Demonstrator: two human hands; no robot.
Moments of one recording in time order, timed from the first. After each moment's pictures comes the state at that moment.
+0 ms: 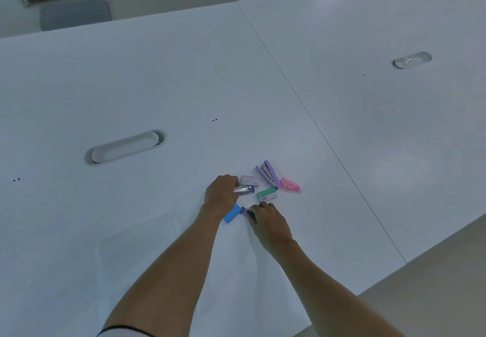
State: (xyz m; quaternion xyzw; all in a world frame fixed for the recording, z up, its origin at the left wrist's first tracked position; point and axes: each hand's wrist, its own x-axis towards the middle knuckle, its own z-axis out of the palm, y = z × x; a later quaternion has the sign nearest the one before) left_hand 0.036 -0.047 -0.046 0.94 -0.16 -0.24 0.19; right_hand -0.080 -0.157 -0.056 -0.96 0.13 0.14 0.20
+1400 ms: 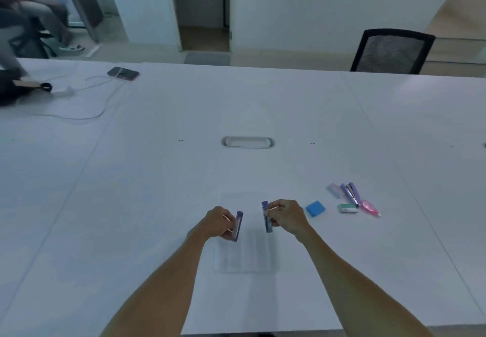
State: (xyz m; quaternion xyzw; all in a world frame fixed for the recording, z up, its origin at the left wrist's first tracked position) left_hand -0.103 0.266 0.015 0.79 0.14 -0.32 0.50; right_hand -0.102 0.047 0.045 -0.81 0.18 0.20 0.51
